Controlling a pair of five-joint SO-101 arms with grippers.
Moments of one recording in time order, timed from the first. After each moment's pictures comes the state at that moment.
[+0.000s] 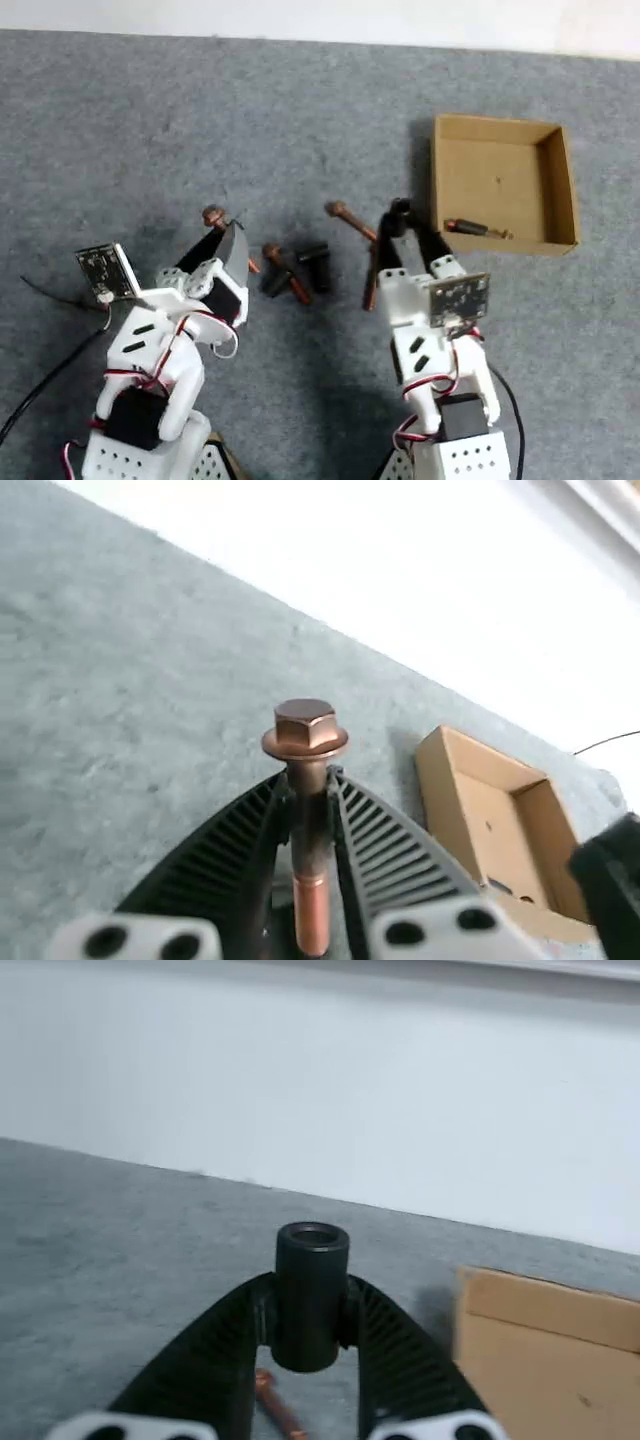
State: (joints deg) left arm 9.6 -103.1 83.8 39.3 39.3; right arm -14.9 -104.2 96.0 16.1 6.9
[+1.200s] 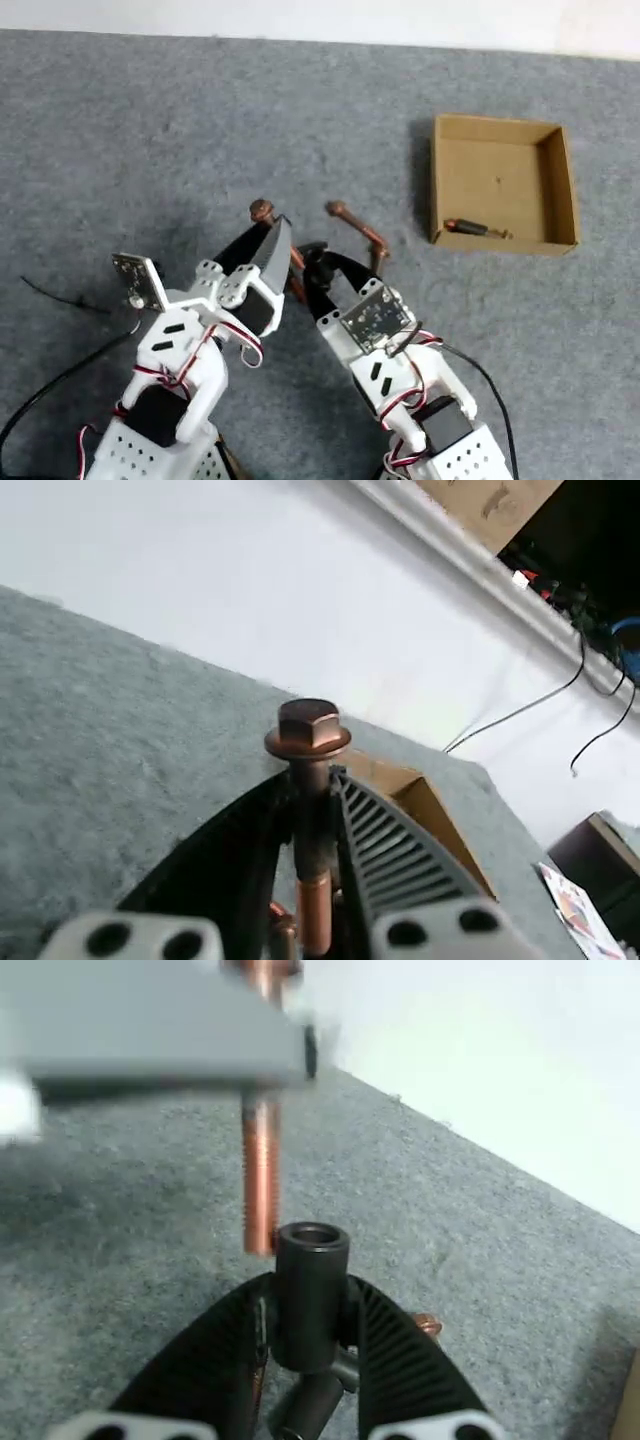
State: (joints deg) left arm 21.4 -103.2 90.8 20.3 39.4; right arm -34.3 -104.2 96.0 27.2 16.7
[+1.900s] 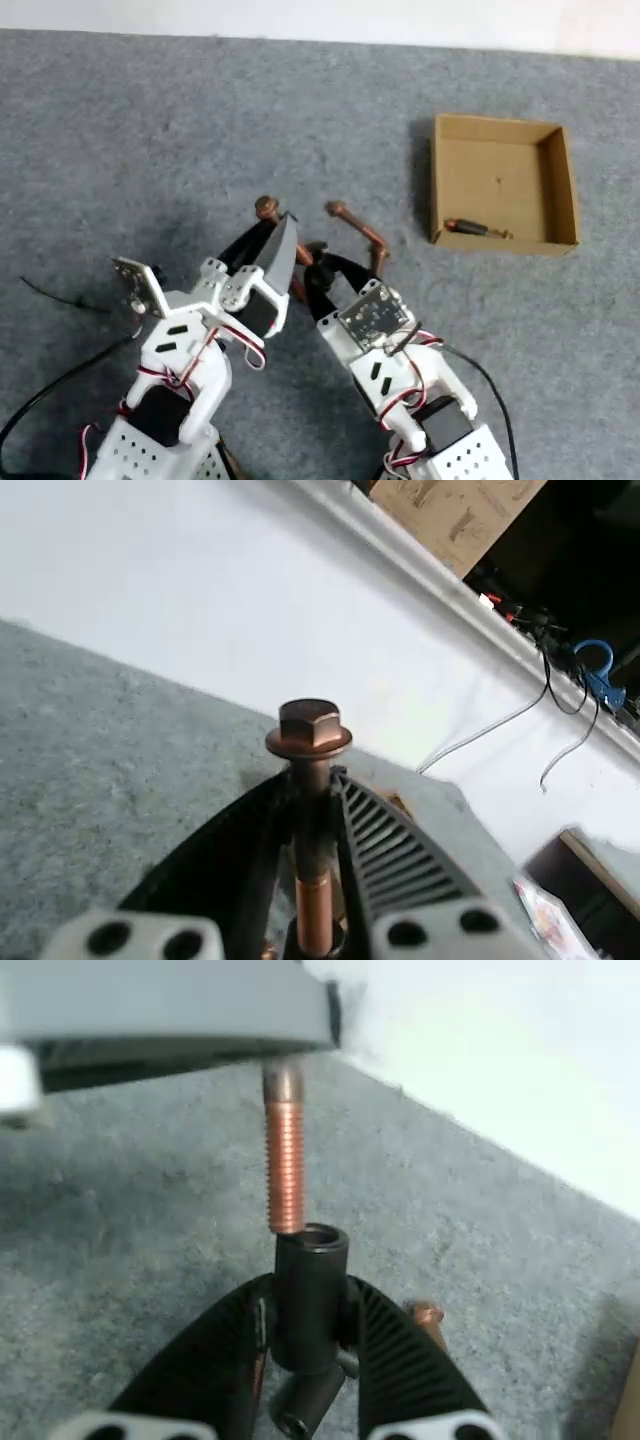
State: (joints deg) left arm 23.4 -103.2 93.1 14.1 39.4; right arm -34.3 -104.1 96.0 27.9 16.8
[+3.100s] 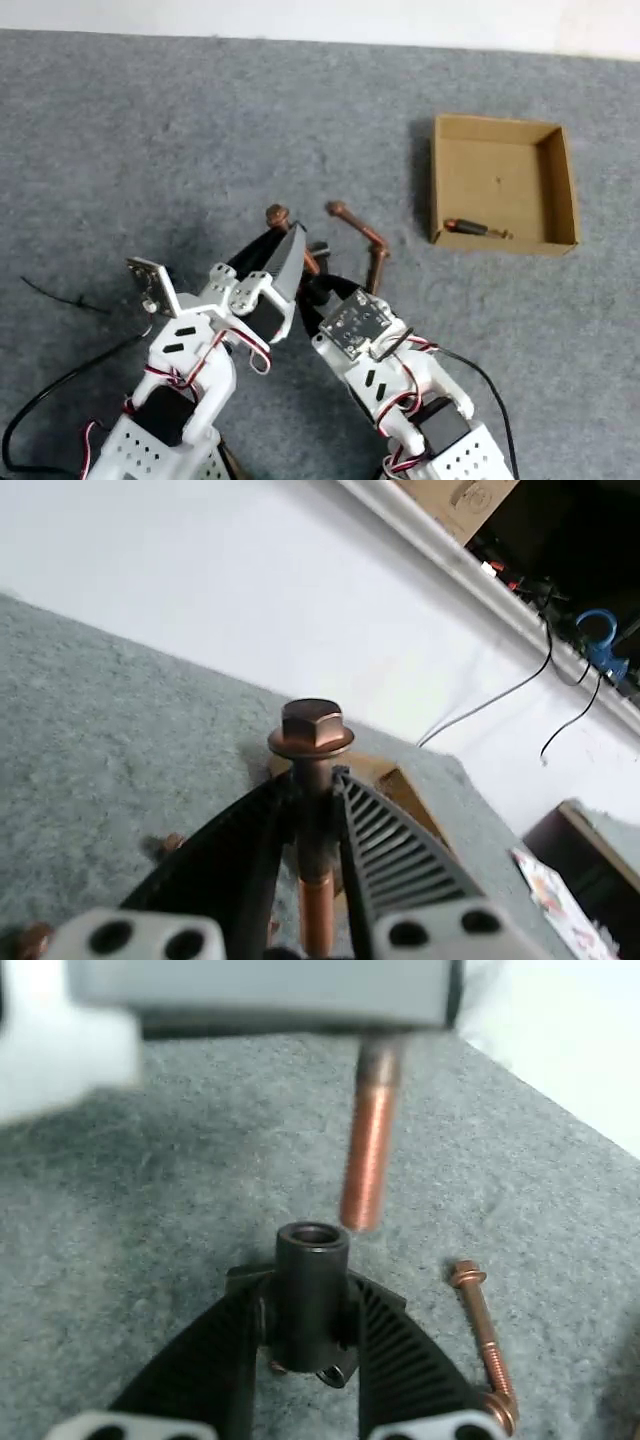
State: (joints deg) left arm 26.1 -103.5 96.0 14.5 39.6; right arm -37.4 -104.2 96.0 35.6 19.6
